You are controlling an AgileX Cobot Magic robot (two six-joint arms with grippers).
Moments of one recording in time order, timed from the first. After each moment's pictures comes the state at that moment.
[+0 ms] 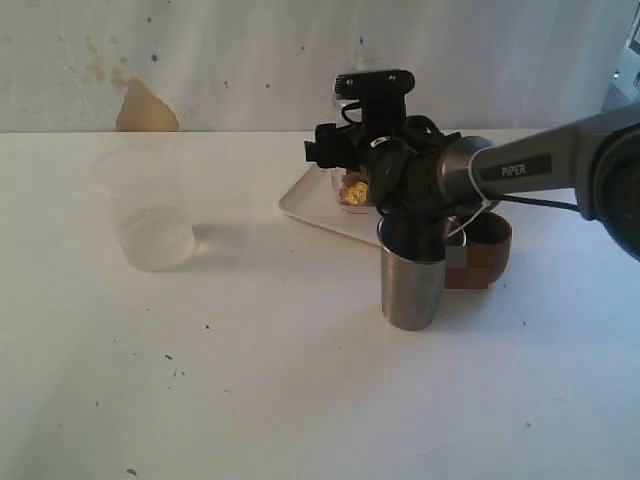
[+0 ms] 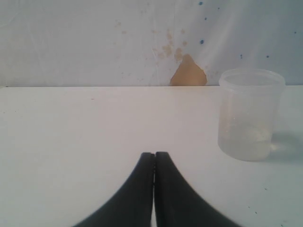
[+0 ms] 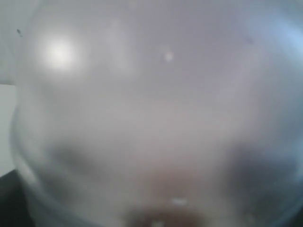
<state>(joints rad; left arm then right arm) 0.08 0.00 -0.01 -0.05 0.22 0.08 0.38 2.21 -1.44 0.77 -0.52 -0.59</state>
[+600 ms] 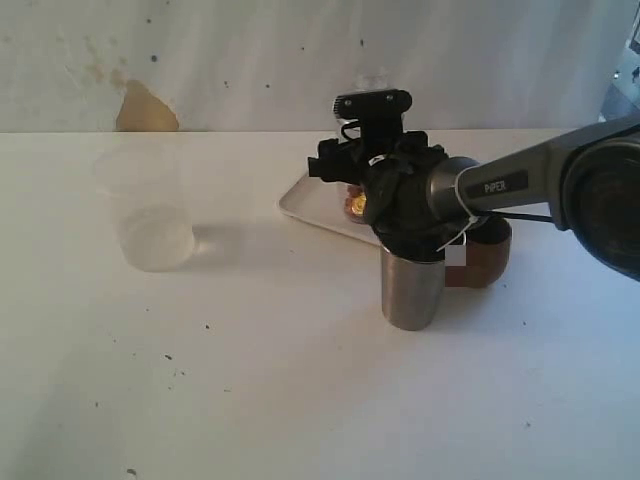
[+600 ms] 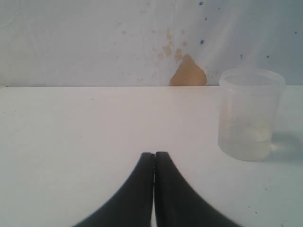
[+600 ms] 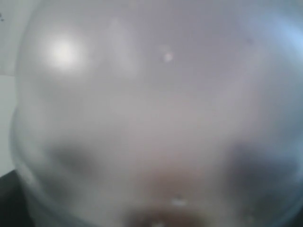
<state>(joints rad) 0.08 0.00 -0.01 -0.05 0.22 0.08 0.39 2.27 -1.44 0.76 -0.60 -0.59</state>
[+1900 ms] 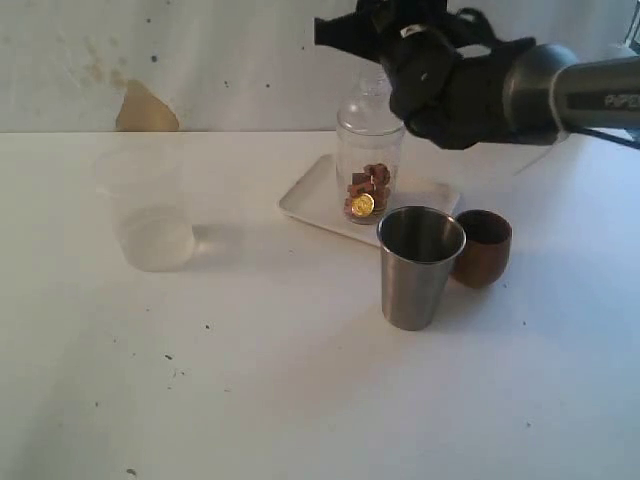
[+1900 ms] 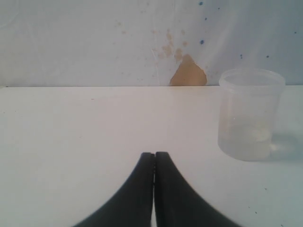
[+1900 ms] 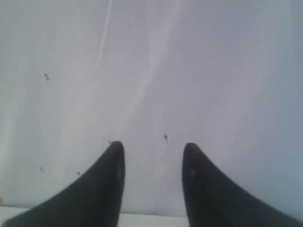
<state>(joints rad) 0.08 0.00 -0.01 -0.05 0.22 0.08 0.39 1.95 -1.44 0.79 -0.58 -0.66</state>
